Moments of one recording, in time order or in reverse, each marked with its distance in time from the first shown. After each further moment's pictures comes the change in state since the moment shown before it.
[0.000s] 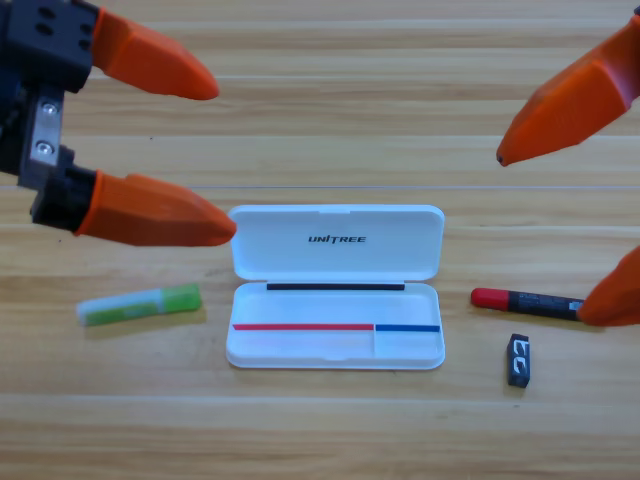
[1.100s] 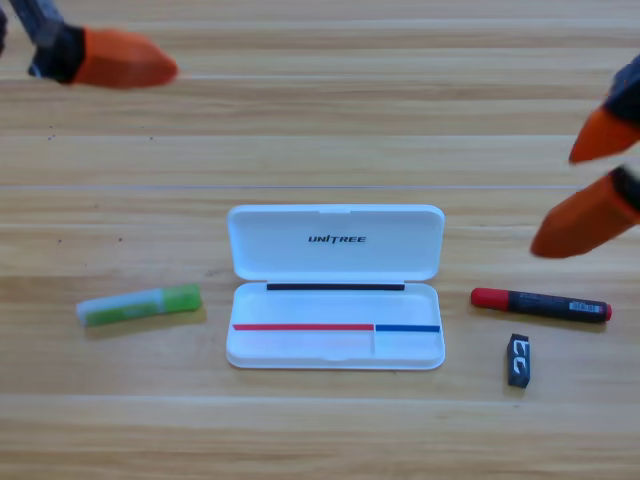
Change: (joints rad) arm 0 0.033 0.001 -0.053 -0.001 0.425 -0.093; arm 1 -0.027 0.104 0.058 0.000 -0.513 0.290
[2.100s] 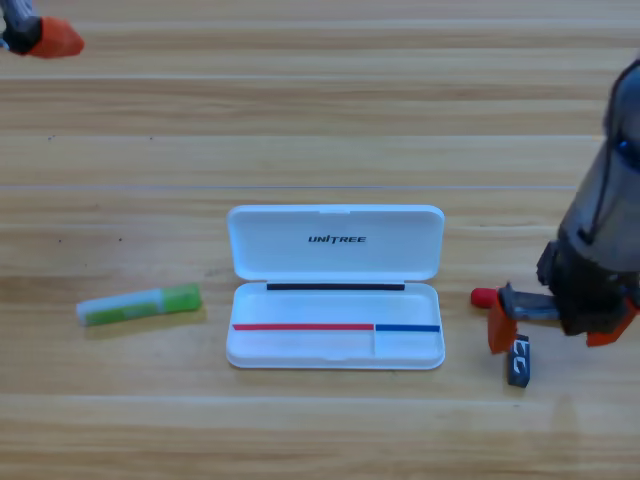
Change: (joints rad) arm 0 0.277 0.156 -0.019 -0.022 0.166 0.331; arm 1 -0.050 0.365 0.208 -0.166 -0.103 0.874
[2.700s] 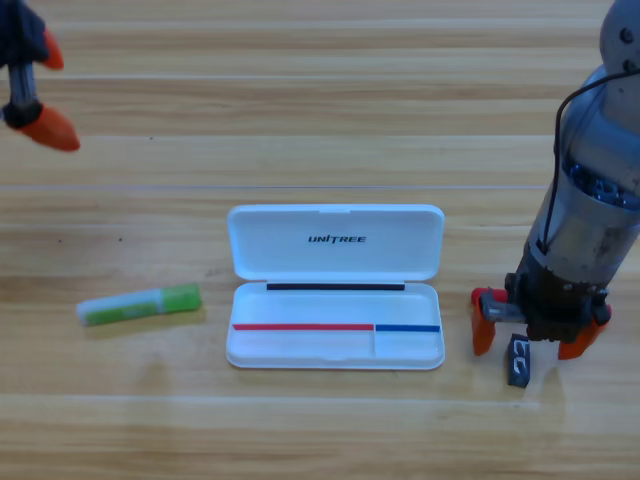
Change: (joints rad) arm 0 0.215 0.227 -0.164 0.303 -0.320 0.279; arm 1 0.000 0.102 -0.024 -0.050 -0.001 0.150
